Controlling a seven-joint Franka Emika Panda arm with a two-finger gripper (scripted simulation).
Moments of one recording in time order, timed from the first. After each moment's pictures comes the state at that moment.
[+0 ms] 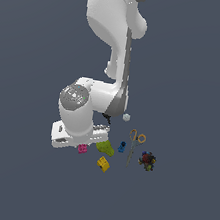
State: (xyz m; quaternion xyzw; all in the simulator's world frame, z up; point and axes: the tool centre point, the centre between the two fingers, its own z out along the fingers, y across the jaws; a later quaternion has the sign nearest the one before) arm 0.095 -0.089 0.090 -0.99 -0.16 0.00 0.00
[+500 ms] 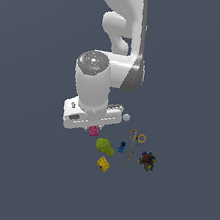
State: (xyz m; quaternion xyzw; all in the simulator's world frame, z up) arm 0.048 -0.053 0.160 -0.99 -0.16 0.00 0.00
